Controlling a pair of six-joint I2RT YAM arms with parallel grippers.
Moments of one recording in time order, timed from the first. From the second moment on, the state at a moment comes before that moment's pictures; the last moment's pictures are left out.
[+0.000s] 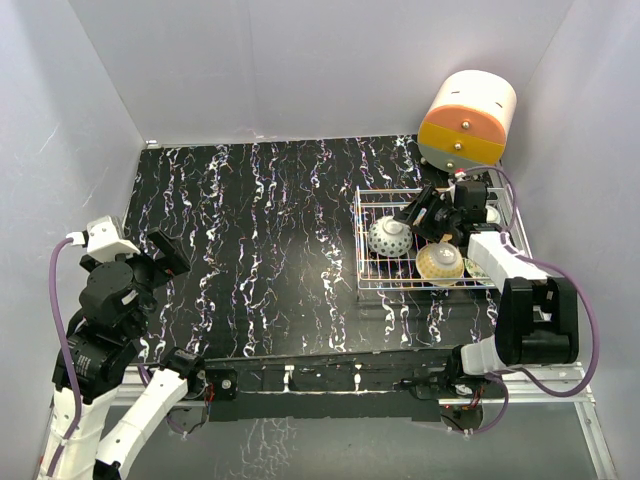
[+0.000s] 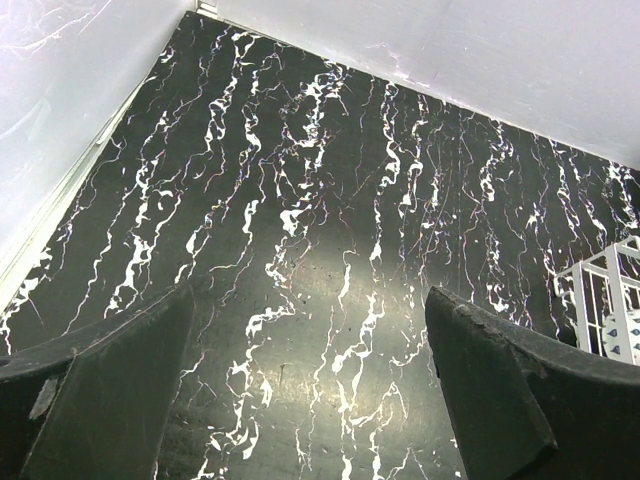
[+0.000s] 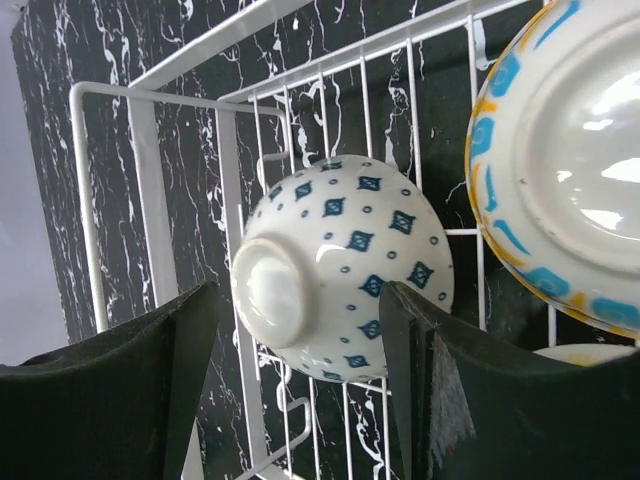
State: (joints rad) left arm -0.37 0.47 1.05 -0.84 -0.54 -0.38; right arm -0.02 1.41 0.83 -0.08 -0.45 0.60
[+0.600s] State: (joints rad) left arm -0.37 0.49 1.05 -0.85 -0.49 -0.38; right arm 0.10 1.31 0.95 -0.19 -0.29 0.52
